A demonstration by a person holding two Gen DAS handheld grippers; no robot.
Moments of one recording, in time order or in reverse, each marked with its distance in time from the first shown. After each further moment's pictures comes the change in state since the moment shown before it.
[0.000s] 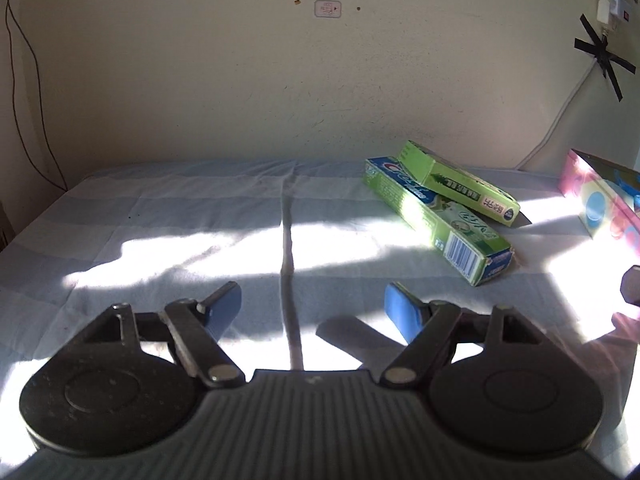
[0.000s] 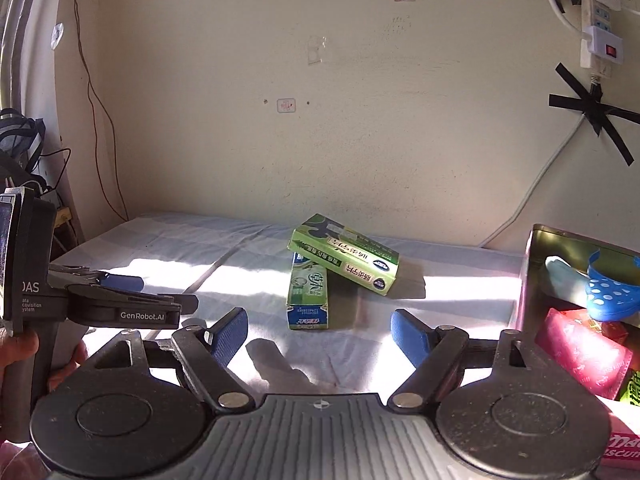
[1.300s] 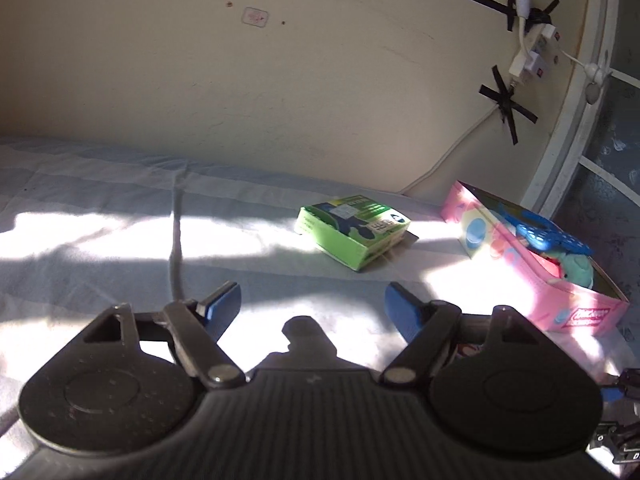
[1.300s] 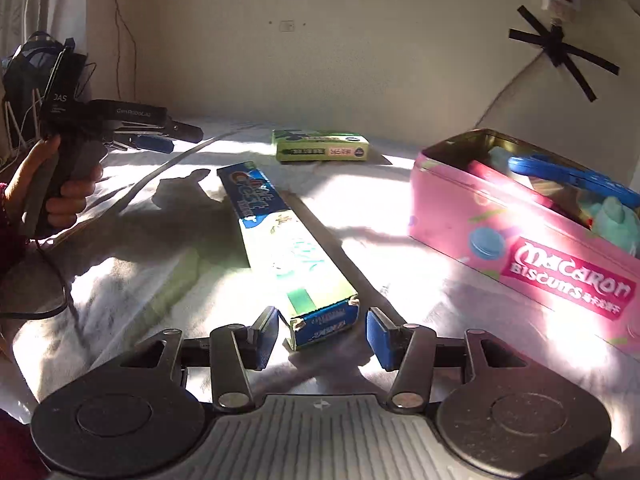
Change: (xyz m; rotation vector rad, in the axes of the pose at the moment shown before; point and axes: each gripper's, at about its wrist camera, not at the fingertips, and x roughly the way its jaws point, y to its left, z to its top) left arm -0.012 -0.001 -0.012 -0.053 -0.057 -0.443; right arm -0.110 -0.051 -0.108 -0.051 0.154 -0.014
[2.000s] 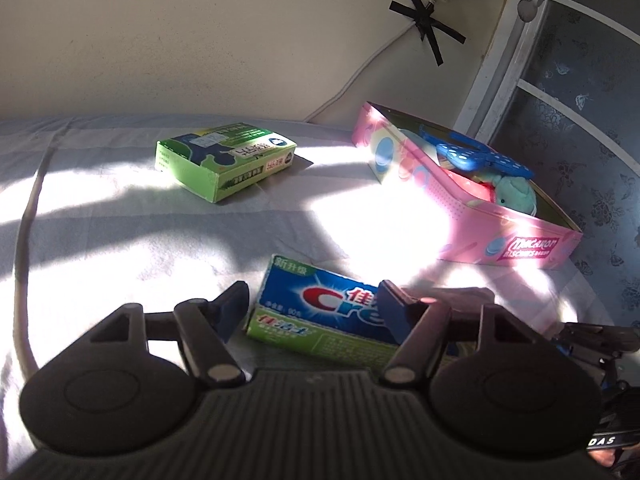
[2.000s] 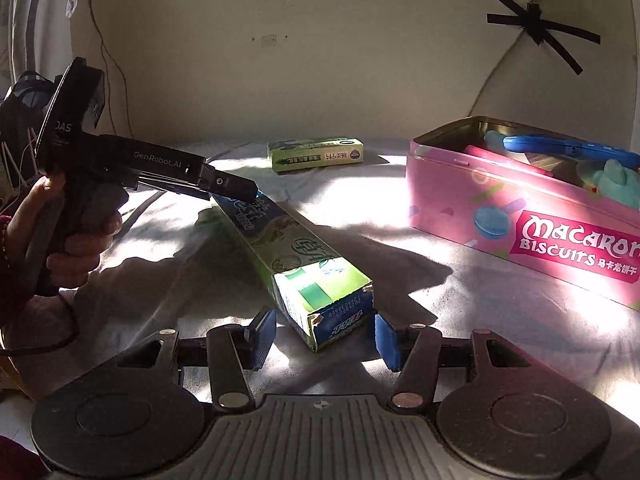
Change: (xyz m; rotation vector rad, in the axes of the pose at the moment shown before) left arm 0.035 -0.067 -0.022 0.050 0.183 -0.157; right arm 0.017 0.003 -0.005 0.074 -0.041 0.040
